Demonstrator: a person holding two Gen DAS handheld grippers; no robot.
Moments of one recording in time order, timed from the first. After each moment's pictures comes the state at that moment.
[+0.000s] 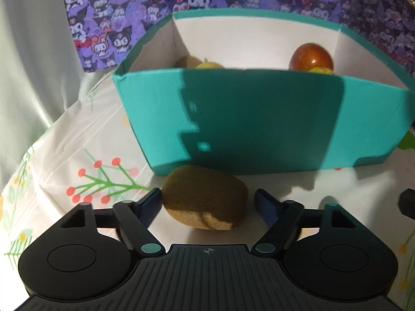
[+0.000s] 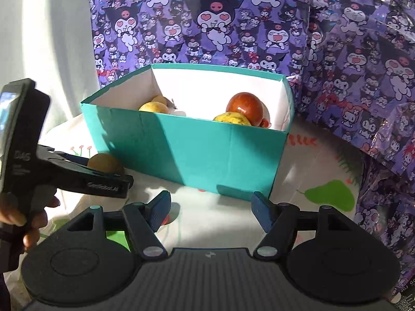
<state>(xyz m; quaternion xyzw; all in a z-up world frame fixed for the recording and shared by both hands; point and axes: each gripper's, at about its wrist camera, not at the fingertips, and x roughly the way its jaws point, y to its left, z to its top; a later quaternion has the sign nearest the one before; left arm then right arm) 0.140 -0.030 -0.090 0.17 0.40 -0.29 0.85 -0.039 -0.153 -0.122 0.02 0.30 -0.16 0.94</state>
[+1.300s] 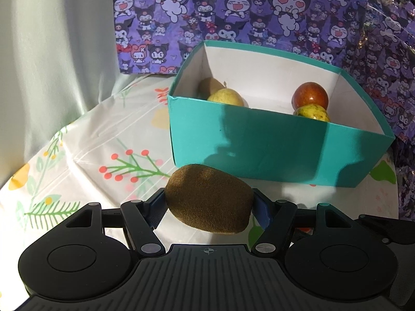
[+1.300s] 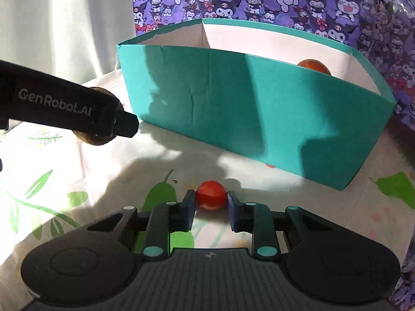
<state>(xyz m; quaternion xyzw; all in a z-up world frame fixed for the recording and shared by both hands) 0.101 0.006 -0.037 0.09 0.39 -0.26 0.88 0.004 -0.123 -0.160 0.02 0.36 -0.09 0.93</state>
